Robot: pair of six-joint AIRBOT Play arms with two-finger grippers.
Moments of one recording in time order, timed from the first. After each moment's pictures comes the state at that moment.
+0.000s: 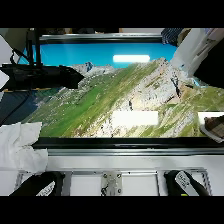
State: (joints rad) left arm -0.26 -1.05 1.45 1.08 -1.17 -1.39; right arm -0.74 -1.00 1.70 -0.35 -0.22 -0.10
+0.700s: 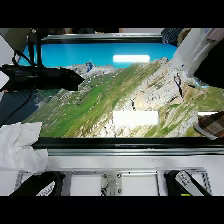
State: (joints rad) left arm -0.26 -1.05 1.45 1.08 -1.20 -1.39; right arm -0.82 -1.06 1.70 -0.32 -0.09 -0.10
